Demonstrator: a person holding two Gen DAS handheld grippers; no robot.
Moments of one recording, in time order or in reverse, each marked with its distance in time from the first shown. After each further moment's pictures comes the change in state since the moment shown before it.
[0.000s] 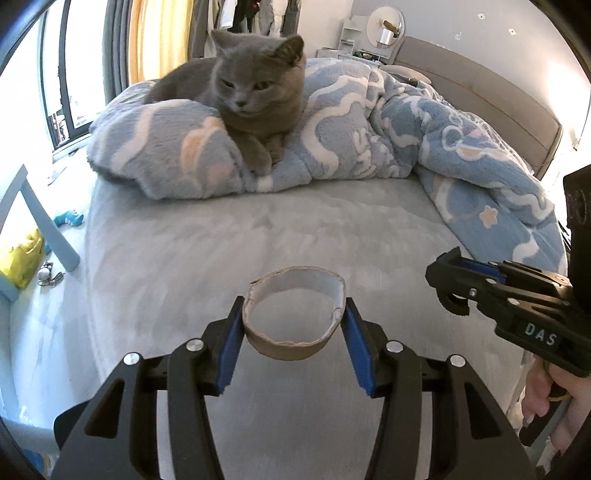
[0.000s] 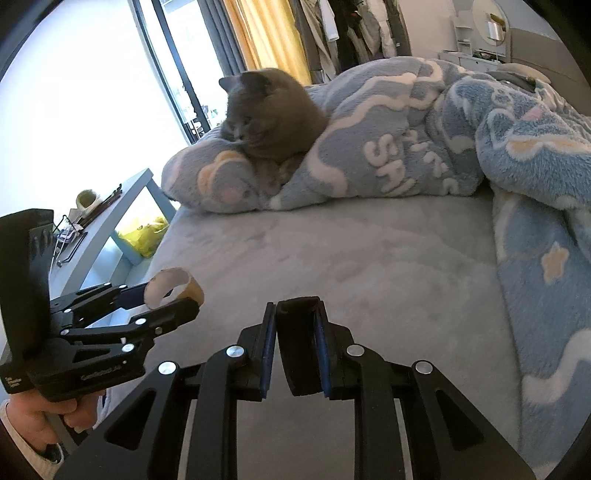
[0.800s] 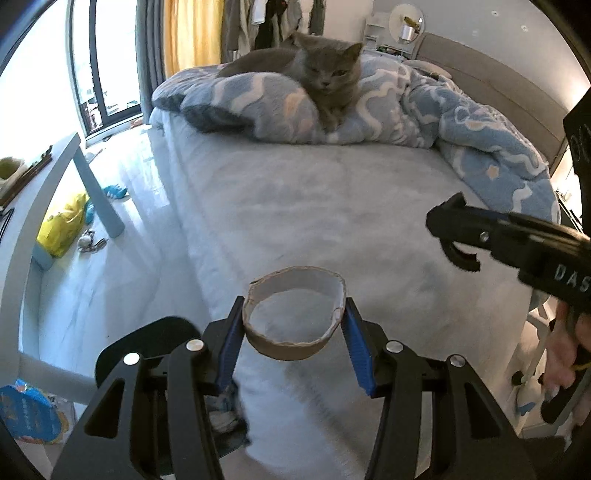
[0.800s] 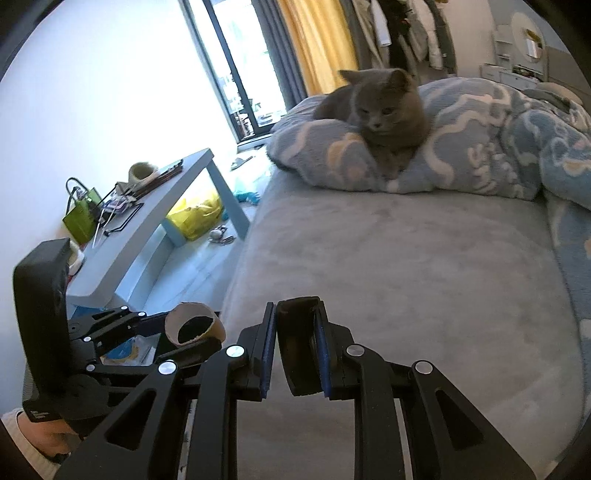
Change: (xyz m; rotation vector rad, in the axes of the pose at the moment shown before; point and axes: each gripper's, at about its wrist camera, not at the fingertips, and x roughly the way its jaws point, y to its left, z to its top) left arm -0.087 0.062 -0.093 -0.026 0.033 0.104; right arm -0.020 0.128 -0.040 -0.090 0.005 0.113
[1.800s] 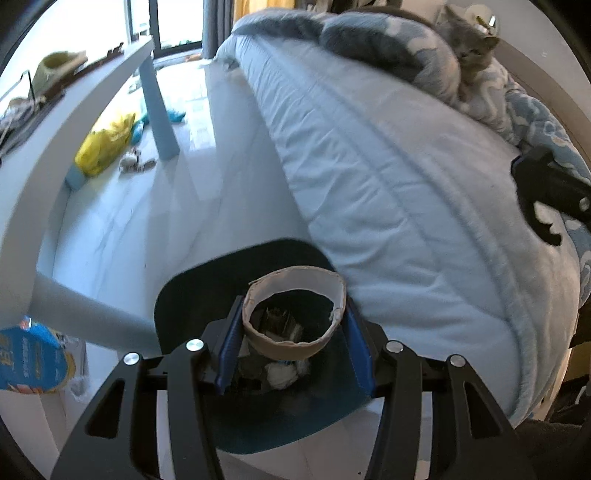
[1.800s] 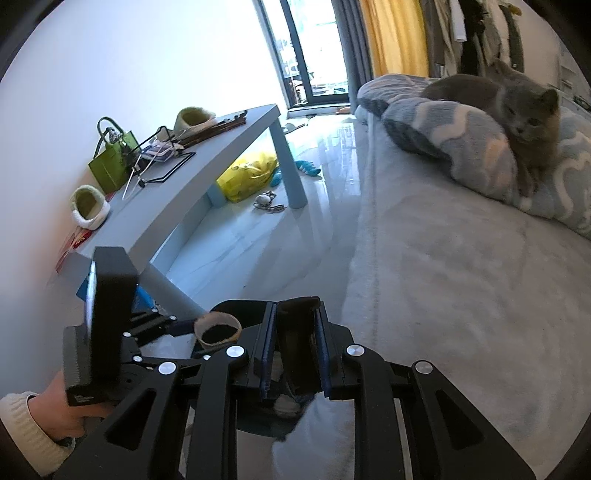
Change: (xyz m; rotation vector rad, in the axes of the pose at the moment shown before) left arm 0.023 0.155 -0.063 -0.197 0.171 0.074; right arm 0.090 0.137 0.009 -0.163 0.121 0.095
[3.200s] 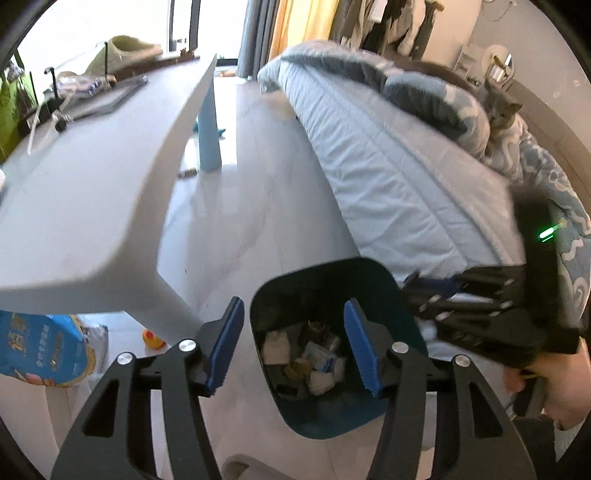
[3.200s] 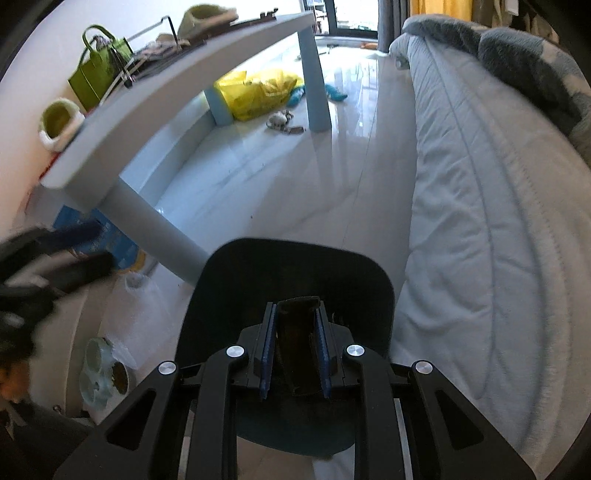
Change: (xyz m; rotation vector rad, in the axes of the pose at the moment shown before) left arm -0.067 0.098 -0.018 -0.086 -0.143 0.013; right arm 0.145 0.065 -0.027 -0.083 0.302 -0.025
